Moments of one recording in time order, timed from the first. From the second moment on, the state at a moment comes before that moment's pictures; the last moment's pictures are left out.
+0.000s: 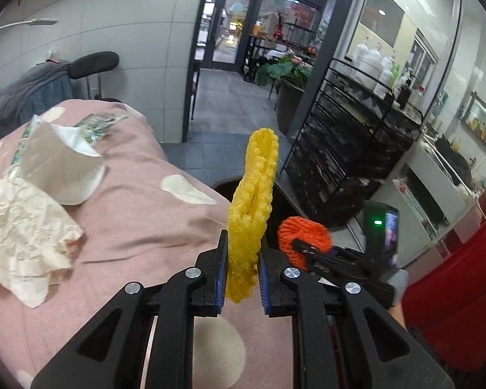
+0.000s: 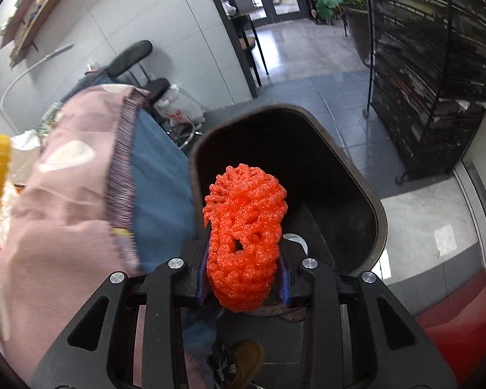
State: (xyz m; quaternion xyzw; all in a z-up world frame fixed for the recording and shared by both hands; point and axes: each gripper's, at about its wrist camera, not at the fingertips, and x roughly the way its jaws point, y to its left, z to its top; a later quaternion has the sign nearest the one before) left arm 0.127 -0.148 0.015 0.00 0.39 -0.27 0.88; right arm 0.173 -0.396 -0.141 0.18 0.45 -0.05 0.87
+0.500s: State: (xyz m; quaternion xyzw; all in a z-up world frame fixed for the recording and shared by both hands) left arm 0.158 -0.218 -0.022 0.03 0.47 -0.30 0.83; right arm 0.137 -0.425 -0.159 0.21 0.44 -0.09 0.87
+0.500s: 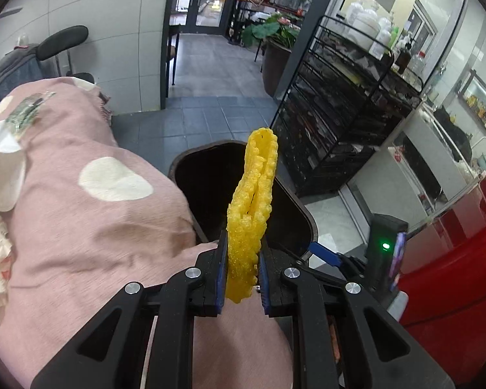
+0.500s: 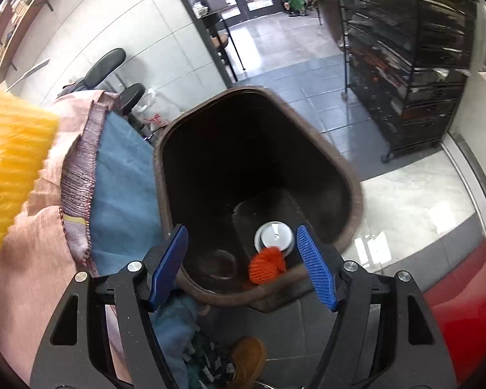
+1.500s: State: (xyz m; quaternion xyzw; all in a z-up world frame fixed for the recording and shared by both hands) left arm 0.178 -0.286 -0.065 0.10 0.51 -0.30 0.80; right arm 0.082 -0.465 -0.154 0.24 0.44 -0.15 0.85
